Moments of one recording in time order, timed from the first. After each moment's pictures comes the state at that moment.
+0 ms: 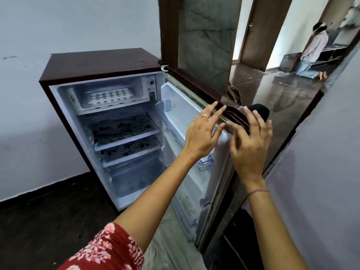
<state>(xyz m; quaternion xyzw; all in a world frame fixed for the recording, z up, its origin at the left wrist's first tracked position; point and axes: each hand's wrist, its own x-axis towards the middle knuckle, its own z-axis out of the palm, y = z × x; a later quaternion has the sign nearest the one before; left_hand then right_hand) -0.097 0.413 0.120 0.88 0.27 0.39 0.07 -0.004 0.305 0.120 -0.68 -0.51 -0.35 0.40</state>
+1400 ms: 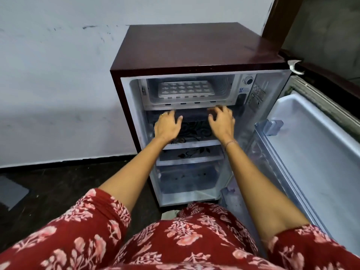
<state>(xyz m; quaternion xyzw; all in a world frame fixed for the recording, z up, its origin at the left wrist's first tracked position) -0.367 0.778 0.024 0.70 0.66 0.22 0.13 -0.179 0.776 0.023 -0.70 -0.63 0.10 0.31</state>
